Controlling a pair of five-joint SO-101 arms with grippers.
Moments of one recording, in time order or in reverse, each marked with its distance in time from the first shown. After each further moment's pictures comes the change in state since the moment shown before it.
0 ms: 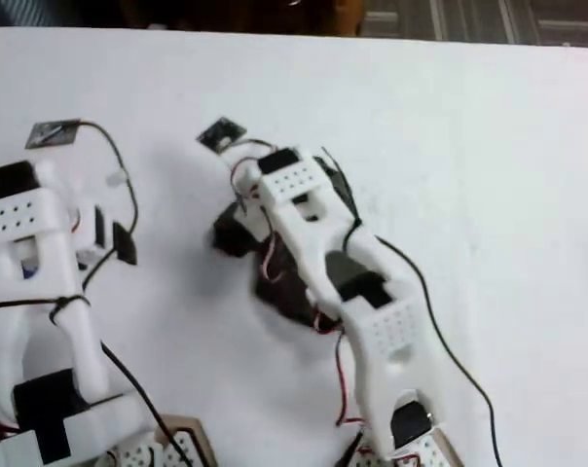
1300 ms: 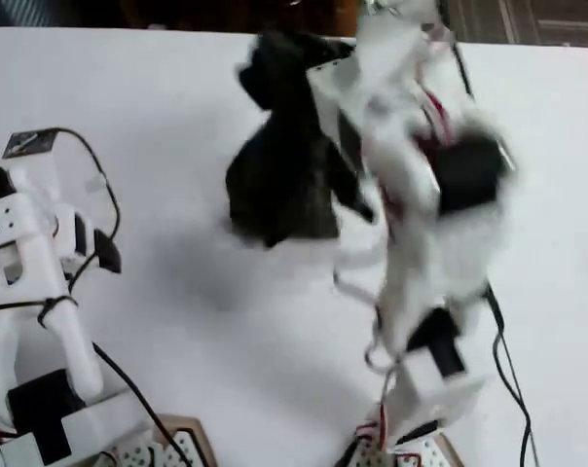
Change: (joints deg) left arm -4.7 0.0 0.0 1.4 -3.7; right arm 8.6 -29.9 -57.0 29.8 -10.4
